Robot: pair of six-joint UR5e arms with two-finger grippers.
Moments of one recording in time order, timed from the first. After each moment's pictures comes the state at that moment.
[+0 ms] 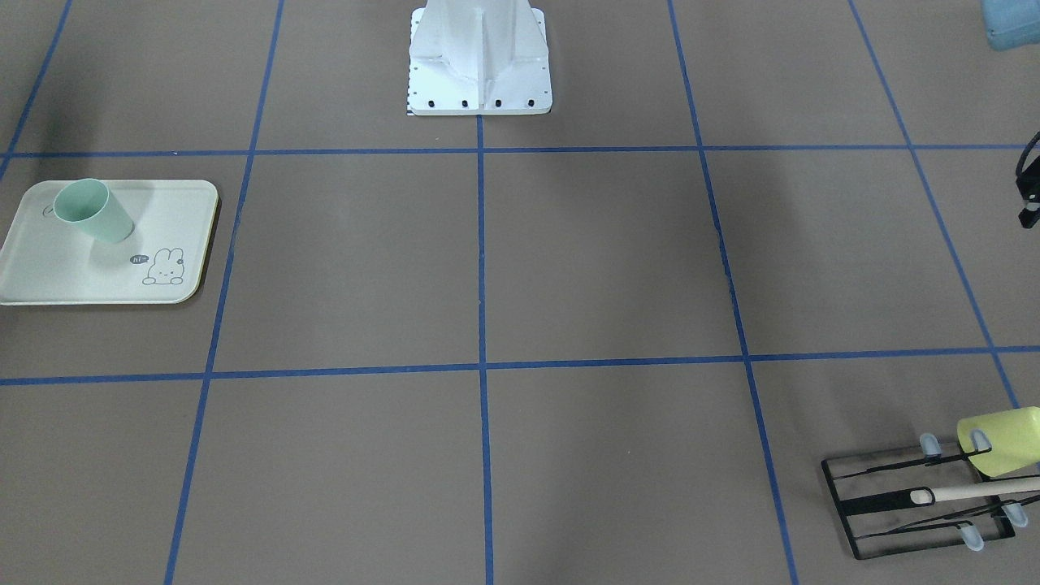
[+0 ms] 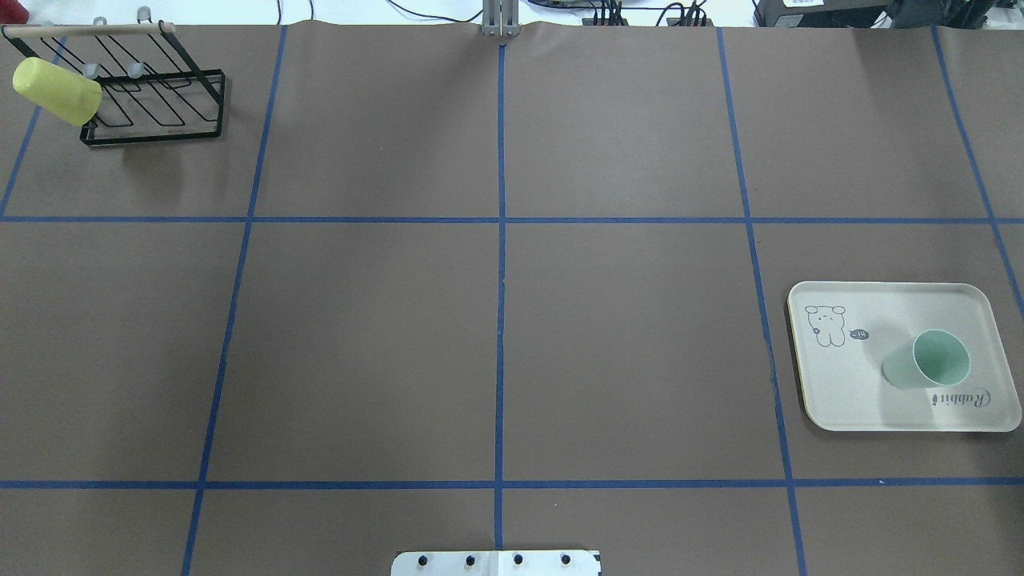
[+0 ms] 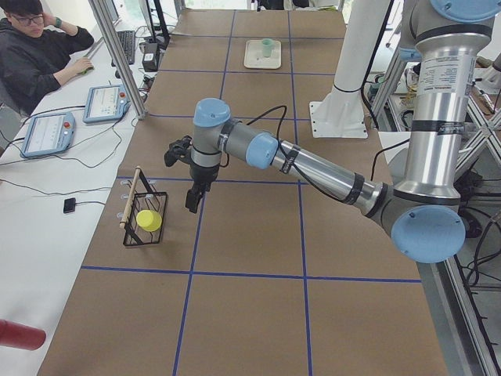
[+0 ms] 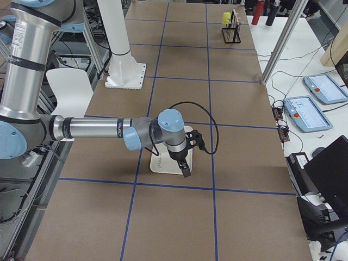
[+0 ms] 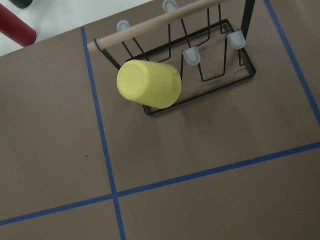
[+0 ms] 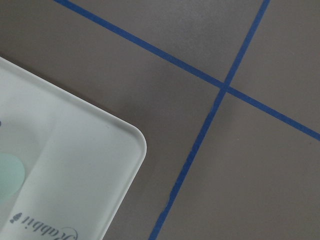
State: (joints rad) left arm -1.44 -1.59 -1.91 -1.56 -2.16 -0.05; right arm 1.47 -1.83 1.87 -1.28 2.23 -0.13
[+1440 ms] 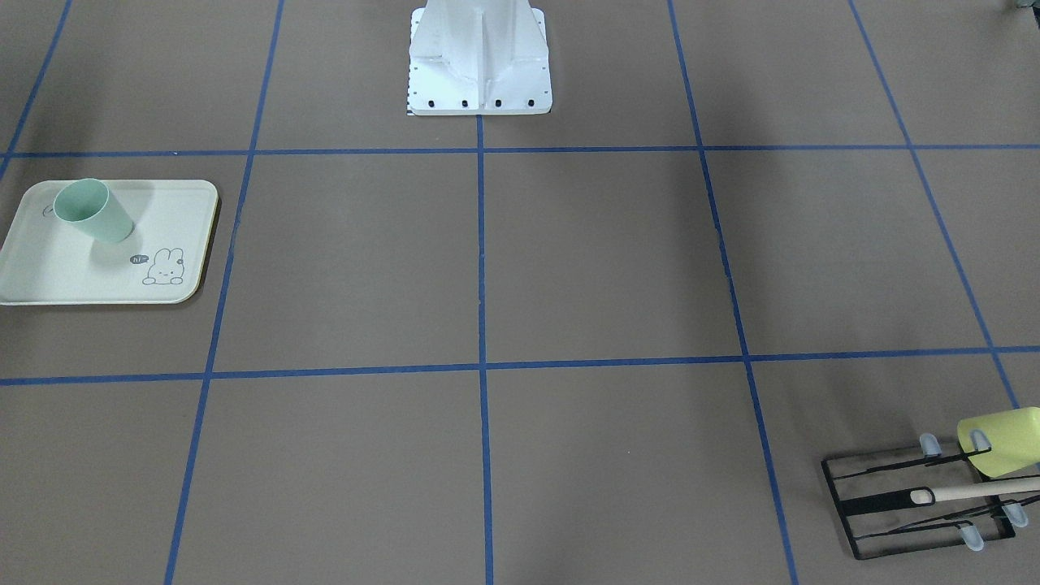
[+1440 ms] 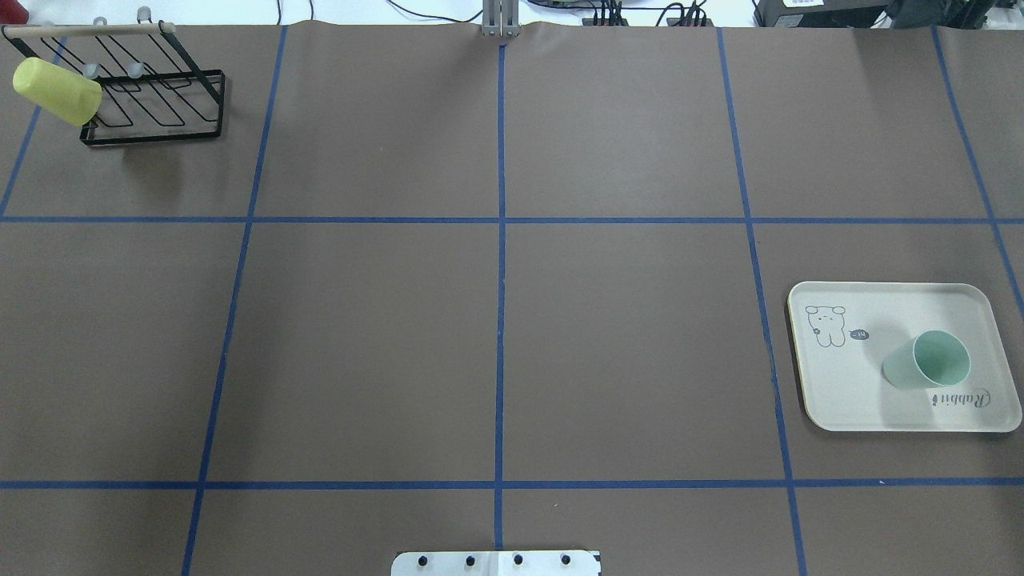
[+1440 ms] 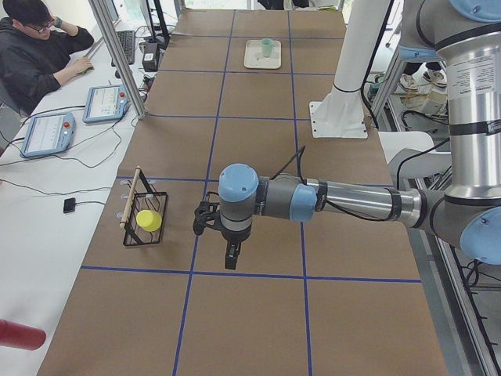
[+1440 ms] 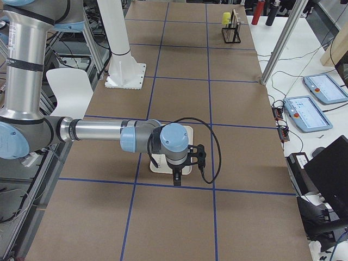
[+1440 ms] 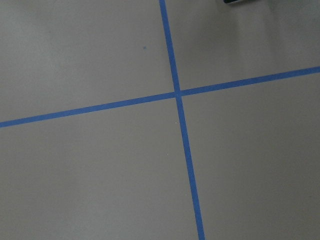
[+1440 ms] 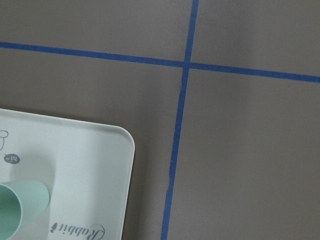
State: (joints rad) left arm -1.57 -1.39 -1.86 -1.58 -2.35 0.01; right arm 1.64 -1.75 1.81 -1.64 2.44 -0.07
